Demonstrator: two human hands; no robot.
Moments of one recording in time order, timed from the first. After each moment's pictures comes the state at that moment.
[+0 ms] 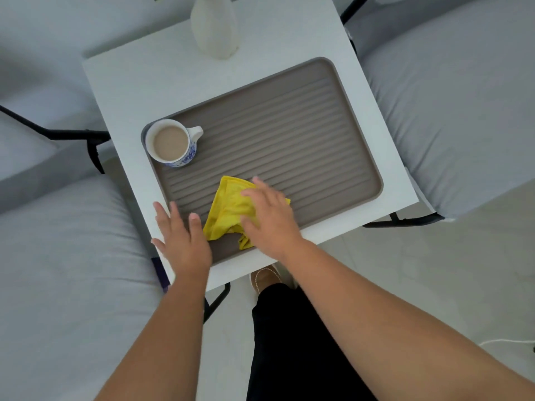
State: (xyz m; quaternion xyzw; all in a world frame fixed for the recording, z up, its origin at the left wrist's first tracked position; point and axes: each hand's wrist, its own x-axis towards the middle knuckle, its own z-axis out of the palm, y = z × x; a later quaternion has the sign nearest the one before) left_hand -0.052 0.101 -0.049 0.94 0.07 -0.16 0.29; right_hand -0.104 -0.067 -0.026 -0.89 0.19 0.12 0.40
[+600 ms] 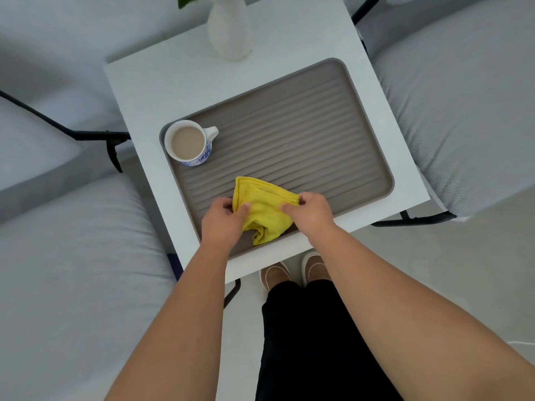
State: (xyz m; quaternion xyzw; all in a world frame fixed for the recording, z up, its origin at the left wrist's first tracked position) left_hand -0.029 0.058 -0.025 0.87 0.10 -0.36 0.32; right_hand -0.110 -0.100 -0.036 -0.67 0.50 0.14 0.53
